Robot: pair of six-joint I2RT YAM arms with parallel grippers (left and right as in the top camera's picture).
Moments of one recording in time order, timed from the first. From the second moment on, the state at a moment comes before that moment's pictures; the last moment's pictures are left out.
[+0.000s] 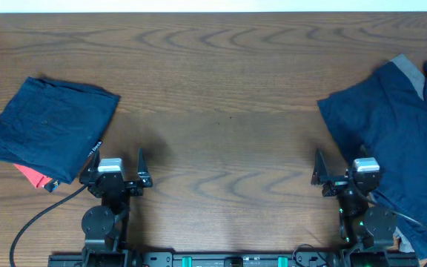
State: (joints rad) left arm -0.04 0.01 0.03 -0.12 -0.06 -0.02; right arm 0.04 0.01 0.01 -0.07 -0.05 0.04
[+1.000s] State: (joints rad) left arm -0.04 0.74 0.62 -0.67 0.02 -0.24; right arm -0.03 1.45 0.88 -0.43 0.00 0.04
